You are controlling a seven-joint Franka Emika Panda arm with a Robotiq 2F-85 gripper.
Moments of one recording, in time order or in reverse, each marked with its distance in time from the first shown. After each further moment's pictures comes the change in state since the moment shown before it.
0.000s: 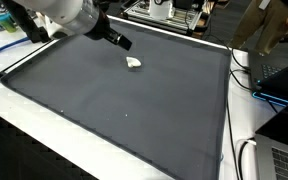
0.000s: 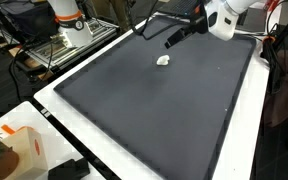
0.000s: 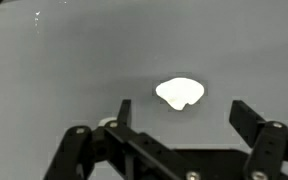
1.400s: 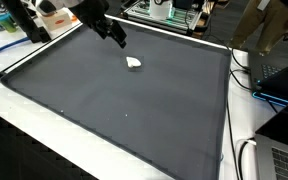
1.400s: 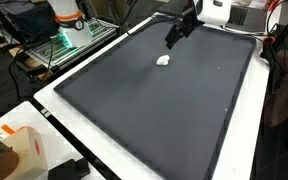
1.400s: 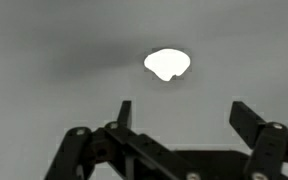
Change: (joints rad) arm -0.032 -0.262 -0.008 -0.391 0.070 0.395 -0.064
